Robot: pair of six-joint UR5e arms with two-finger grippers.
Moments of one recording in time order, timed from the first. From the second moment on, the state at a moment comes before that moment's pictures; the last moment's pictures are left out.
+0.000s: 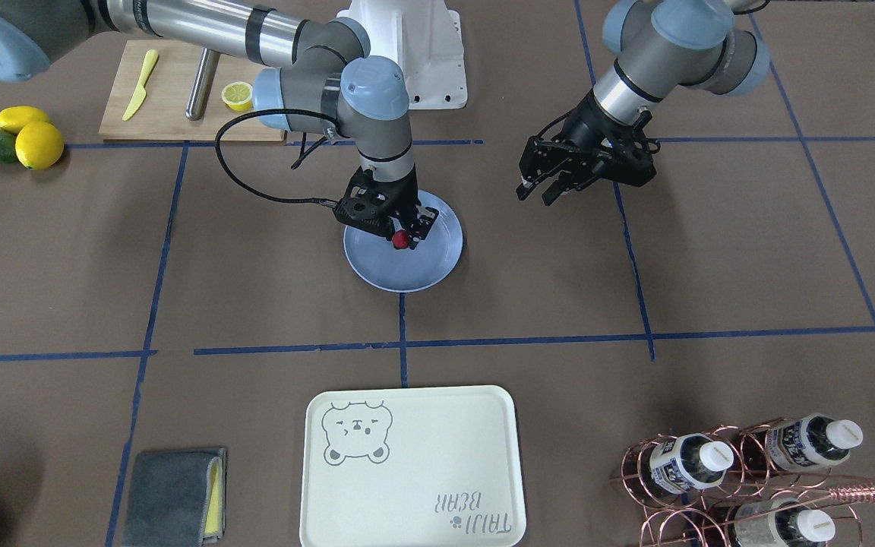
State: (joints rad) left arm -0.64 -1.82 -1.90 -2.19 -1.99 -1.41; right arm 0.41 -0.79 1.46 -1.38 1.73 1.79
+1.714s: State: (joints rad) left arm -1.09 -1.40 -1.90 -2.19 -2.13 -0.48; right arm 1.07 -1.78 2.07 -1.38 2.22 0.65
